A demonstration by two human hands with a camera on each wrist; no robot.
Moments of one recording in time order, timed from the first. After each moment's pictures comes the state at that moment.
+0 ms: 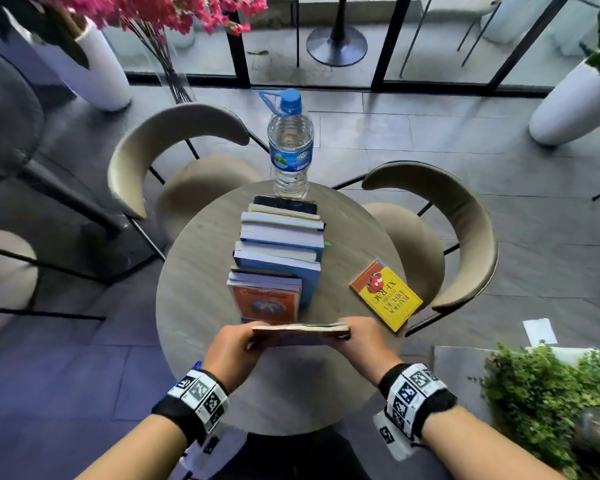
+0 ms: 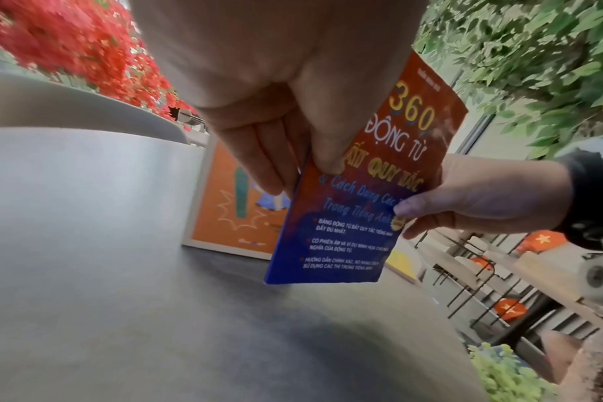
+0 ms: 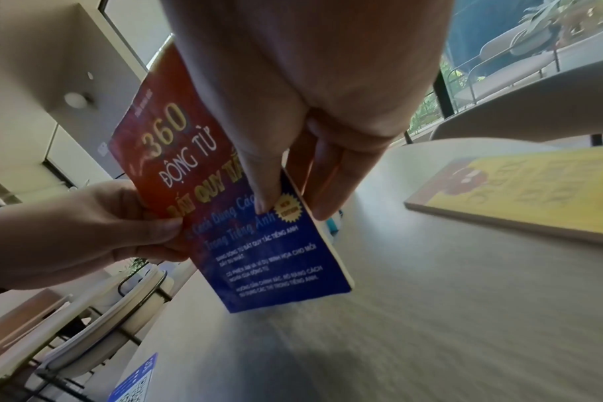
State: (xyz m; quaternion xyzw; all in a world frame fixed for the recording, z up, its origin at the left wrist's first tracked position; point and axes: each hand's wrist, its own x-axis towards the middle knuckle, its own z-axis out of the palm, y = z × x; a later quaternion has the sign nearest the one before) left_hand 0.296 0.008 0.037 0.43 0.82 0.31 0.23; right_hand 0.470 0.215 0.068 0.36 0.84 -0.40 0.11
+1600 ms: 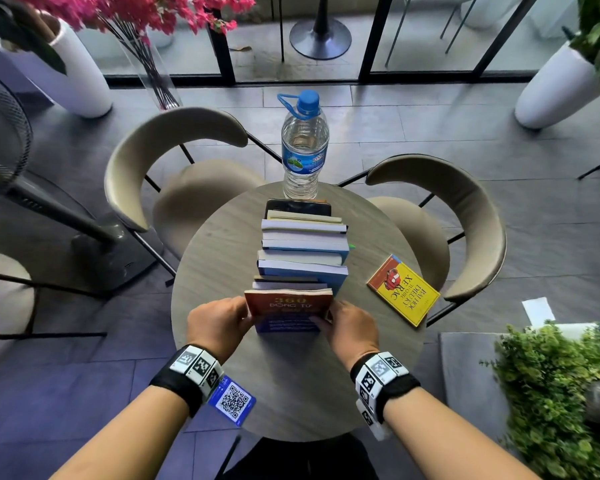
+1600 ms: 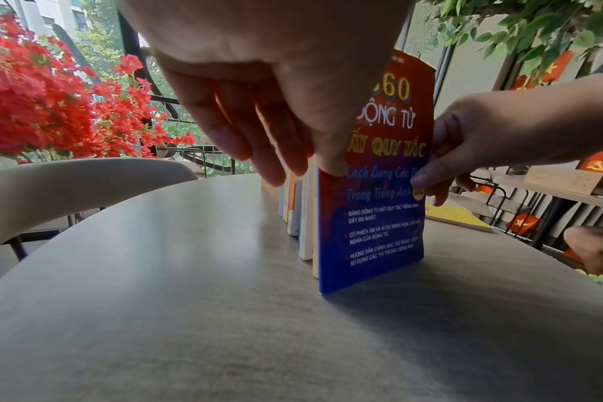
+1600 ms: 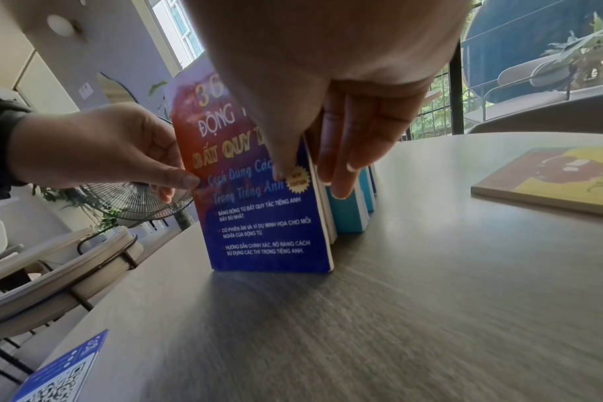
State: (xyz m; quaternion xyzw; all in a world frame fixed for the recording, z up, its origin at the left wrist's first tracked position) left_hand 0.203 0.009 0.053 0.47 0.87 0.01 0.11; right_hand 0.401 0.175 0.052 0.40 0.88 -0.22 0.12
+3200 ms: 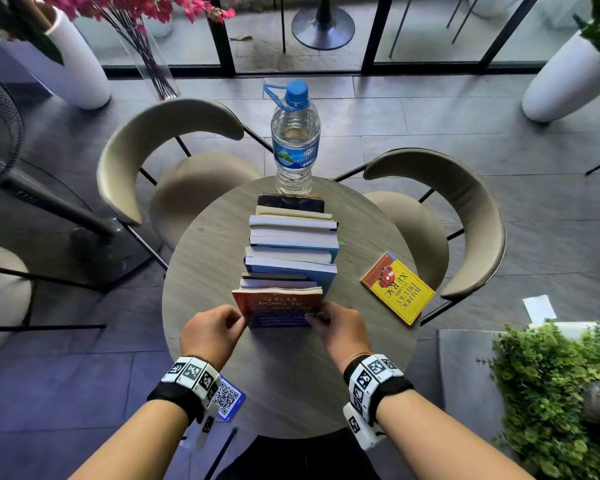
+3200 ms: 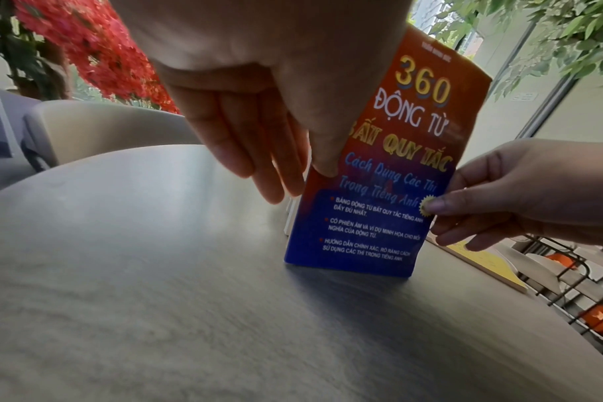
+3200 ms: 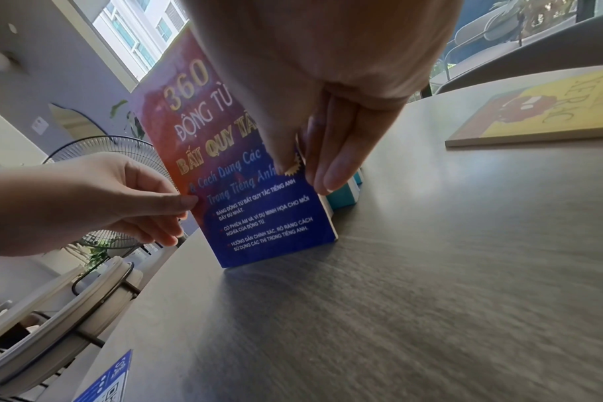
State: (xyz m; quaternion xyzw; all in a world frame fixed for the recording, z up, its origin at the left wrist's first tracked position) left_hand 0.229 0.004 0.040 0.26 0.94 0.10 0.22; right_hand 0.414 0.175 0.022 0.46 0.81 -0.36 0.03
